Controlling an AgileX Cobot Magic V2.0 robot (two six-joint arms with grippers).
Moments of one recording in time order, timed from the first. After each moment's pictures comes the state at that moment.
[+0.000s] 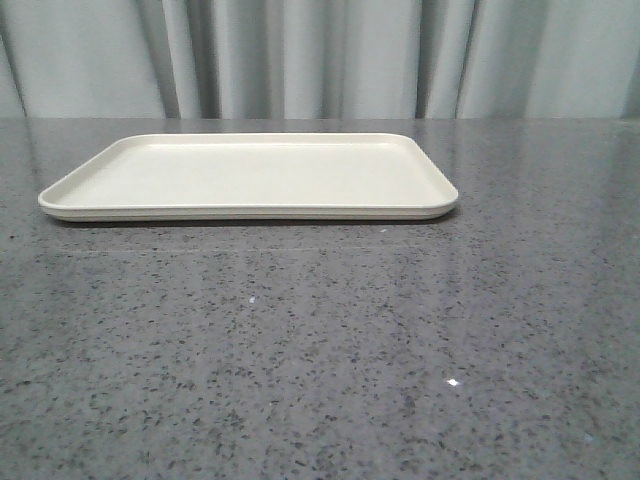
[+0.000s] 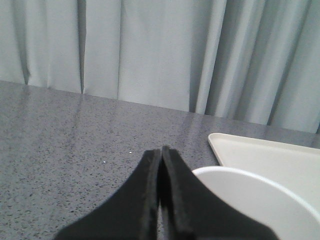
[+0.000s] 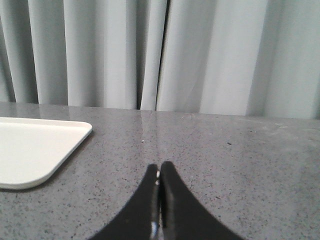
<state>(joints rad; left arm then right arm) 0.01 0.00 -0.06 -0.02 0.09 -0.26 0.10 -0.01 -0.03 0.00 0.00 0.04</state>
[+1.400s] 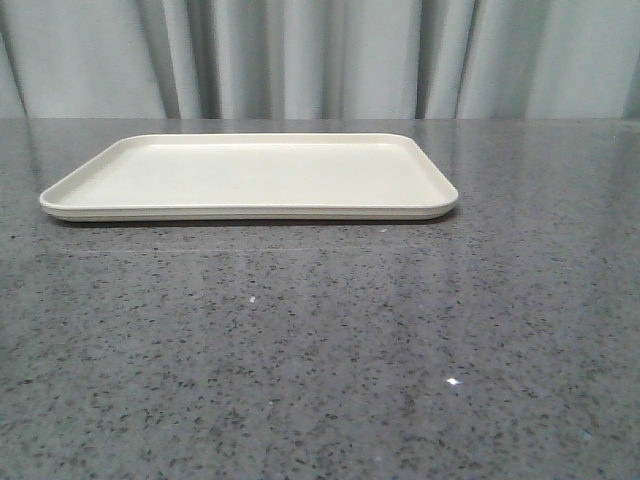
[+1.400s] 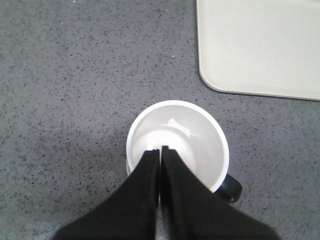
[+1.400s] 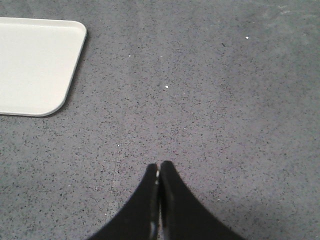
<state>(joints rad) 0.01 0.68 -1.02 -0.14 1.23 -0.13 0.10 0.54 -0.93 0.02 1.02 0.04</state>
